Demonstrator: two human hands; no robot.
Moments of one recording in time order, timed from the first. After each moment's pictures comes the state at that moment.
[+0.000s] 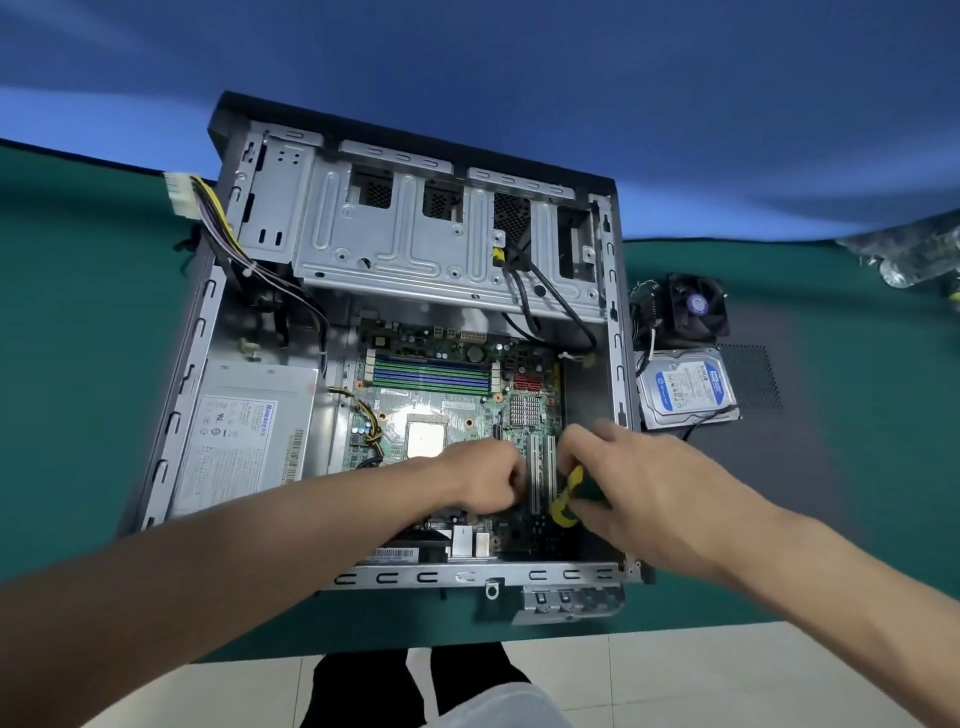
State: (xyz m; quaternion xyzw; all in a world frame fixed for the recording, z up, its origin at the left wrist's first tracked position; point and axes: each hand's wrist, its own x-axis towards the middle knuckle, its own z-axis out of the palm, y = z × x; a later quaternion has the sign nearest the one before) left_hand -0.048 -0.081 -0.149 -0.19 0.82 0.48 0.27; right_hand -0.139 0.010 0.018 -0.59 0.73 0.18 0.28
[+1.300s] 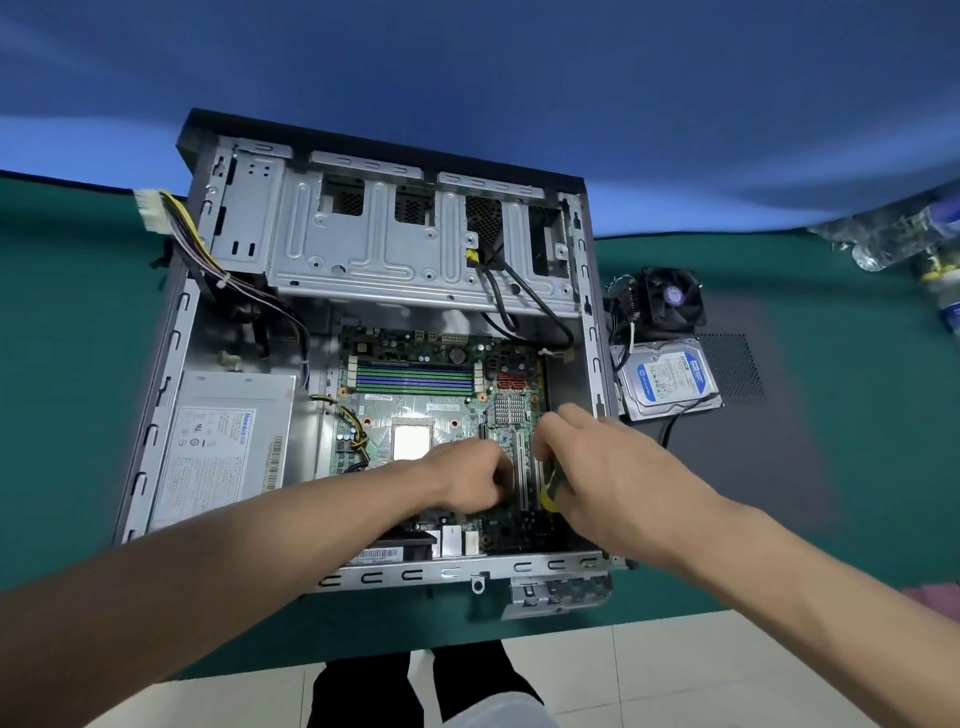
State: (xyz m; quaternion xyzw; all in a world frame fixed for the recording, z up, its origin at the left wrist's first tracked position) left_hand -0.048 -0.081 -0.151 -0.18 0.82 0.47 0.27; right_hand -0.129 0.013 0.007 -0.58 0.76 0.13 0.25
